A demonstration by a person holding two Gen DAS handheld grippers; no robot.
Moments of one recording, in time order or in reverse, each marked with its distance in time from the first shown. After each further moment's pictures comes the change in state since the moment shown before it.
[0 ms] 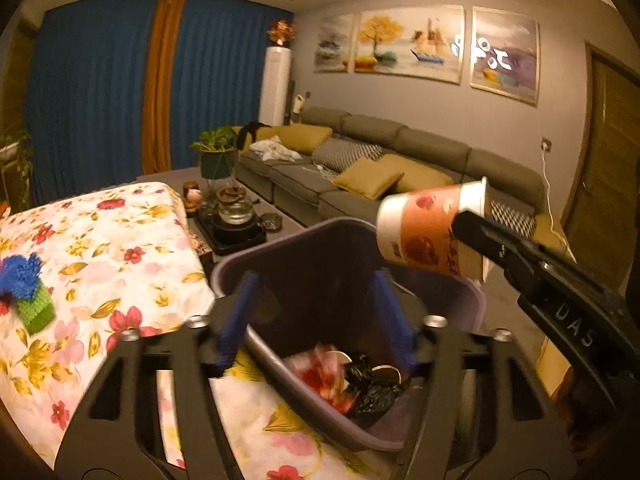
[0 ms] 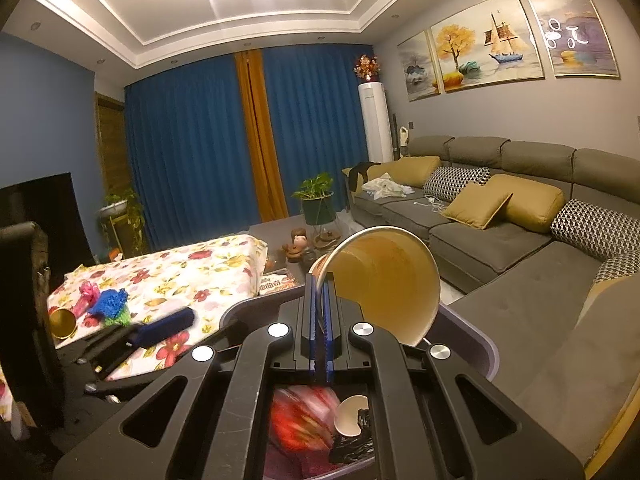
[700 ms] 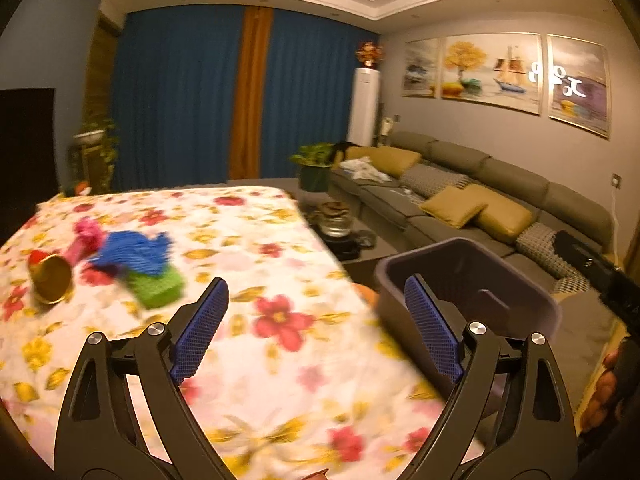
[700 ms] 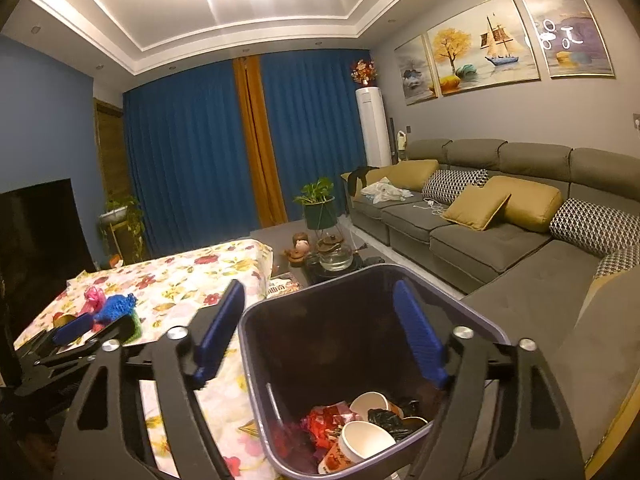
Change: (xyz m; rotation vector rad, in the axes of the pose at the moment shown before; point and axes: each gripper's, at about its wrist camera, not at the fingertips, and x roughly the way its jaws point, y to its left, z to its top) left arm -0.078 0.077 -0.013 -0.104 -0.070 0.327; right arm -0.006 0.019 -0.005 0.018 -0.029 -0.010
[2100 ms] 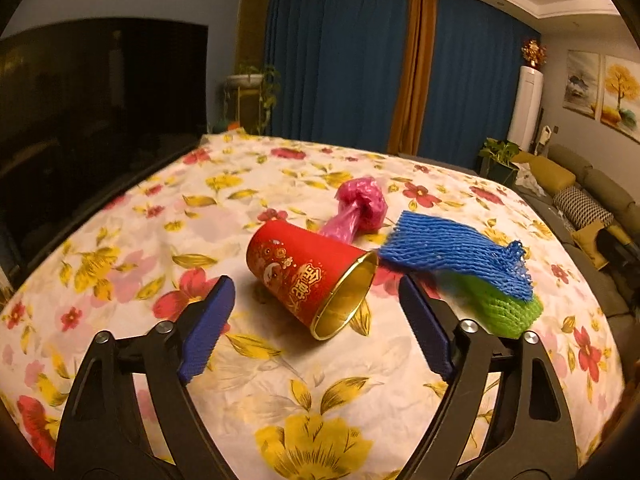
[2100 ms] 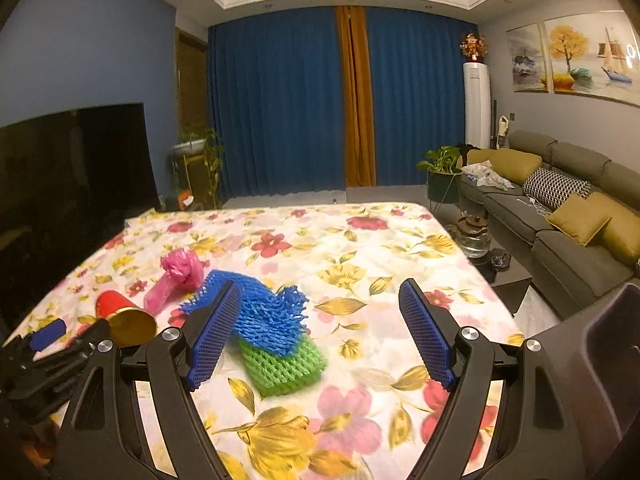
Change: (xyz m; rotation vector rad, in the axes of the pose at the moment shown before) left arm 0.019 0.295 0.001 -0.247 0.125 0.483; right arm 0.164 0.281 -0.032 -0.203 0.176 0.253
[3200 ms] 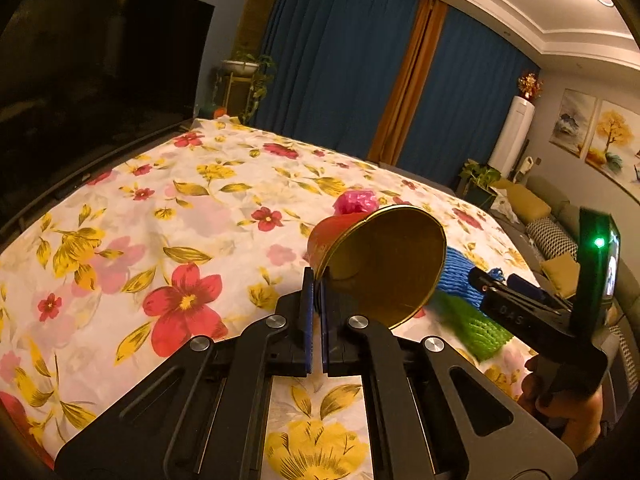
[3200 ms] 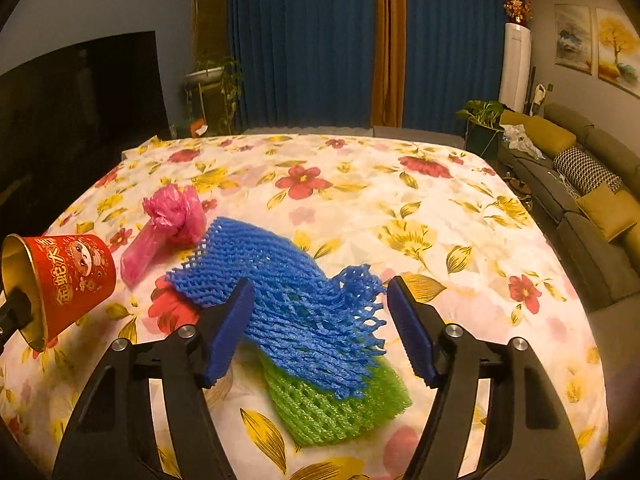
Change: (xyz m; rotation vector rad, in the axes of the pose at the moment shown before) left arm -0.003 0.029 0.006 -0.124 0.003 -0.126; right arm 0.107 0.043 -0.009 -0.085 0.255 0.057
